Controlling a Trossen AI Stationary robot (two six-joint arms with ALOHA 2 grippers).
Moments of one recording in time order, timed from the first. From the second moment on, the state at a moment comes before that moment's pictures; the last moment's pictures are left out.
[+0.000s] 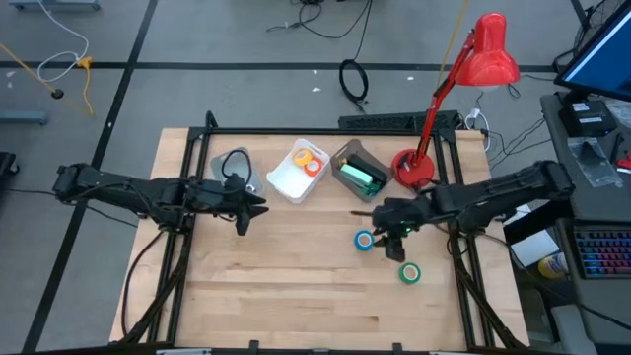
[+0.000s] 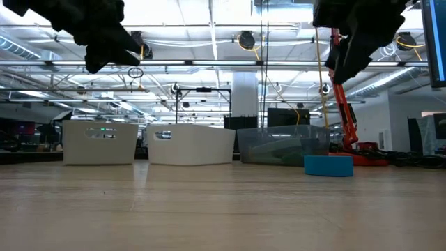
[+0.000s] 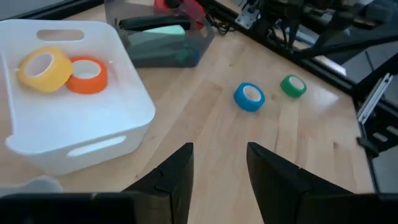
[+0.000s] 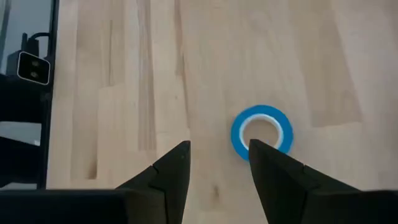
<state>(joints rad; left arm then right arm) -0.10 0.83 0.58 -0.23 -0.22 -0.54 0.17 1.17 0.85 -0.61 -0.10 0.38</state>
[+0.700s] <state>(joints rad) -0.09 0.81 0.57 -0.27 -0.21 -0.45 0.12 1.54 1.01 -0.75 -0.08 0.79</state>
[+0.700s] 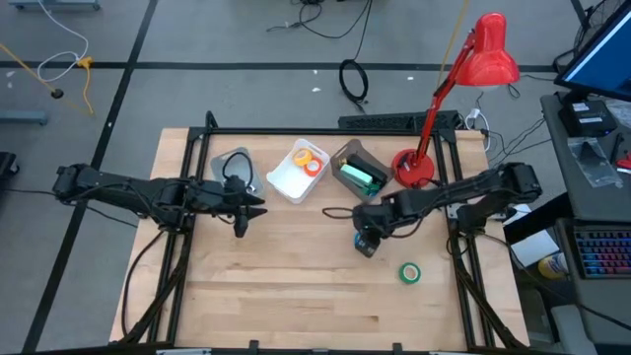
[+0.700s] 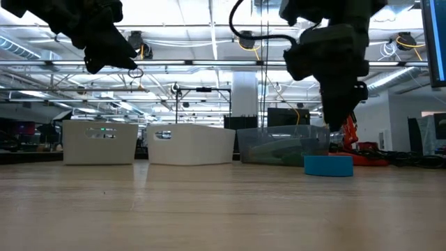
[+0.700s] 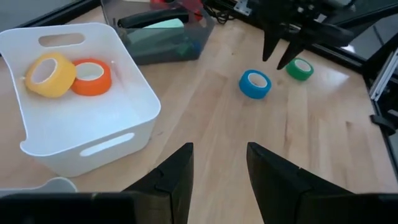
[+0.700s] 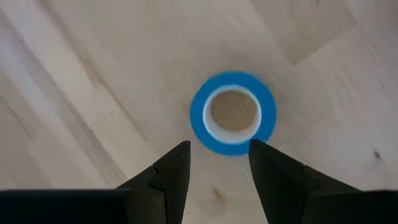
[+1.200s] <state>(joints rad) -0.09 0.81 0.57 -0.29 -0.21 -0.42 0.08 1.54 1.01 -0.77 -0.05 1.01</state>
